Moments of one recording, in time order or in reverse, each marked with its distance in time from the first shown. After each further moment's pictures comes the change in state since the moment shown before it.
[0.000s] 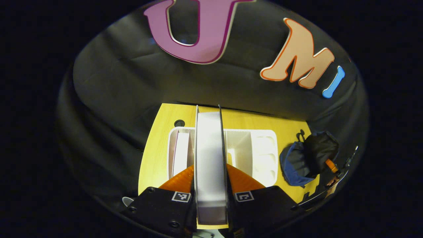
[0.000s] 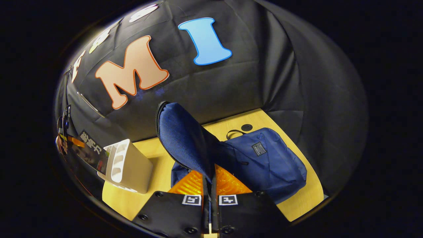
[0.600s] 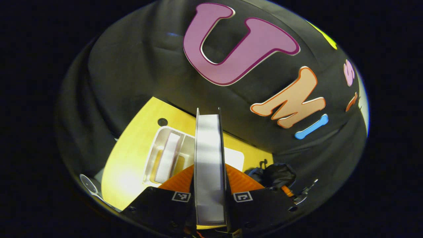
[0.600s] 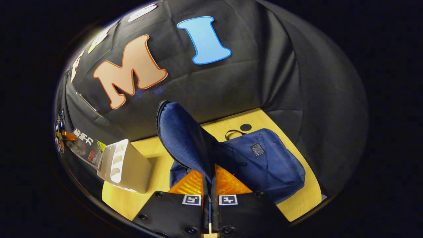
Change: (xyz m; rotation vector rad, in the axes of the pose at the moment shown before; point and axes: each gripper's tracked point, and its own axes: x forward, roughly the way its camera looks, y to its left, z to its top) left arm -0.026 -0.017 0.022 -0.380 -0.101 -0.282; right arm 0.000 -0.002 0.005 -0.001 0.016 -0.004
